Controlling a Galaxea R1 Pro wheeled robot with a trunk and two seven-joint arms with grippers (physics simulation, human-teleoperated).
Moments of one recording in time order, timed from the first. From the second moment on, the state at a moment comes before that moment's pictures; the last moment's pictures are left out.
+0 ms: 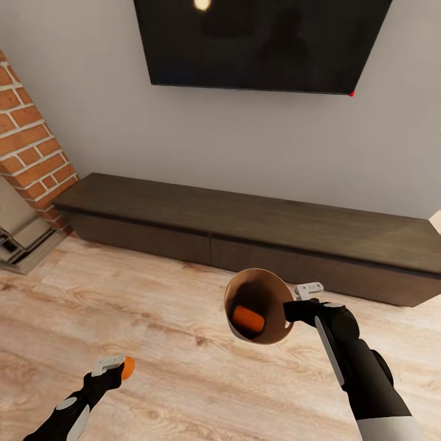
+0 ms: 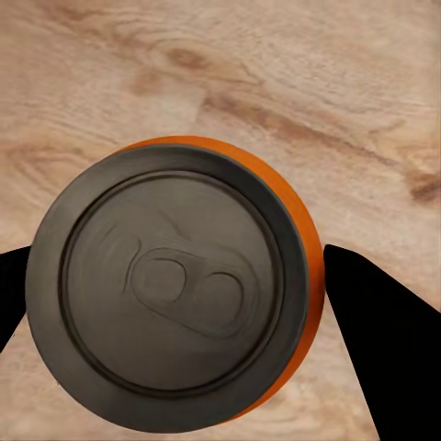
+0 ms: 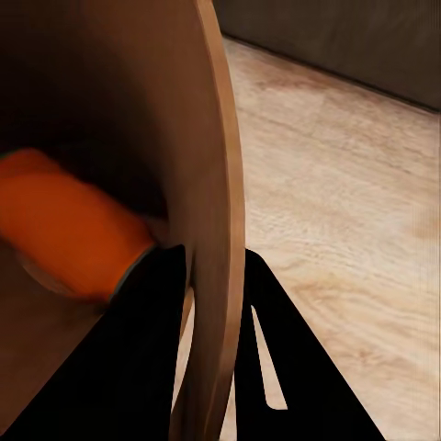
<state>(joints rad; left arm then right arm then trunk) -0.47 0.16 0.27 -0.39 -0.02 -0.13 -0.23 -0.48 -0.05 0.04 -1.44 0.10 0.93 0.20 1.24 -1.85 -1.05</state>
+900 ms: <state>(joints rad) -0.47 0.16 0.27 -0.39 -0.02 -0.13 -0.23 -0.48 -0.05 0.04 -1.44 0.10 0.93 0.20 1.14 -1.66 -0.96</state>
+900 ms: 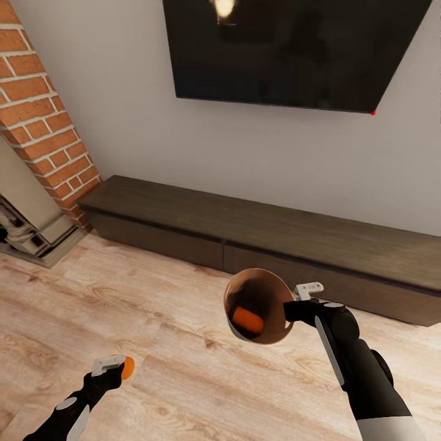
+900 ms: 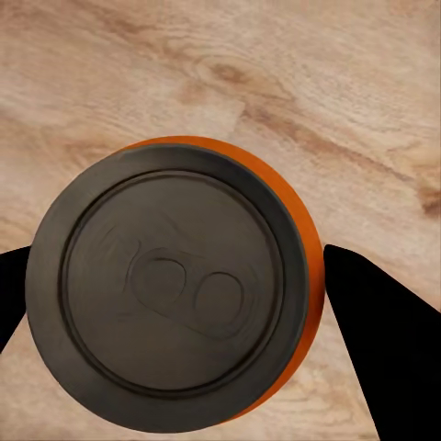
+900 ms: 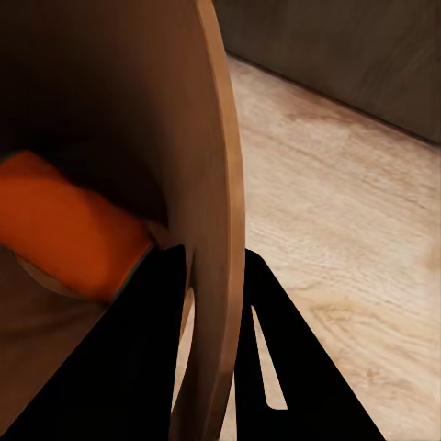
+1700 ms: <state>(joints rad) -0.47 0.16 0.27 -0.39 -0.02 -0.13 -0.23 -0.48 -0.05 0.04 -1.44 0.10 0.93 0.20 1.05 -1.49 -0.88</state>
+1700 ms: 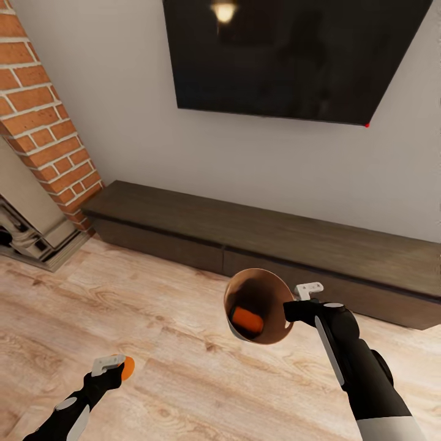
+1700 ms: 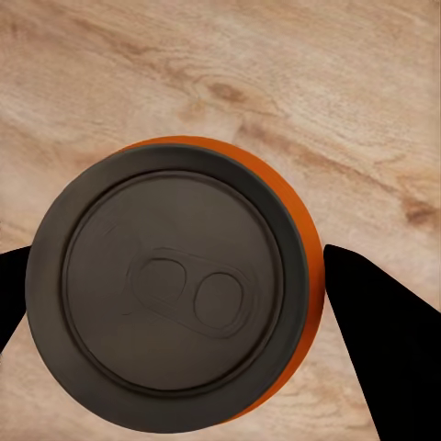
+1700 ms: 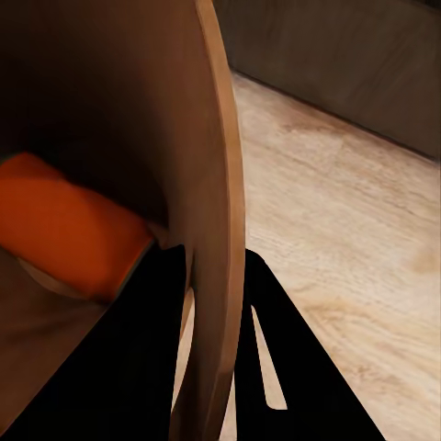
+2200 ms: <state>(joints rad) -0.47 0.16 0.27 -0.39 -0.02 -0.13 -0.23 -0.48 -0.05 0.04 -1.44 0.10 0.93 0.20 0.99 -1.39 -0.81</state>
